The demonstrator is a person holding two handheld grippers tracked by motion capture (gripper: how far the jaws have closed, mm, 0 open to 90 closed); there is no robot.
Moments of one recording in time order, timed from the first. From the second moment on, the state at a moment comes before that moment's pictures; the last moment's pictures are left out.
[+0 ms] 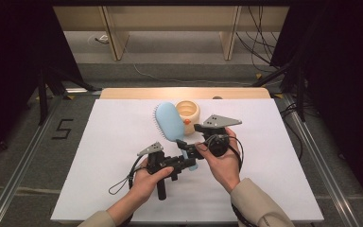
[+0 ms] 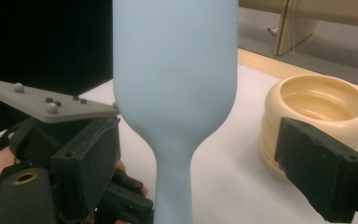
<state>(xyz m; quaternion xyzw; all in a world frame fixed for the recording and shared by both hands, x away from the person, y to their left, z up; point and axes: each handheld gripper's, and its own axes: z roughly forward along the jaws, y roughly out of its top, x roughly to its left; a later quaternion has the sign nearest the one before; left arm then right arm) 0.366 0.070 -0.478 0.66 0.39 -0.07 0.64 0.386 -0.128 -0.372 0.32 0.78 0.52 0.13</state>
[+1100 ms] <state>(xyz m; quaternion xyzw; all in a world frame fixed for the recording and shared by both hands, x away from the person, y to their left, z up) 0.367 0.073 -0.478 0.66 0.38 -0.06 0.64 0.407 -0.114 -0.334 0.31 0.76 0.55 0.13</state>
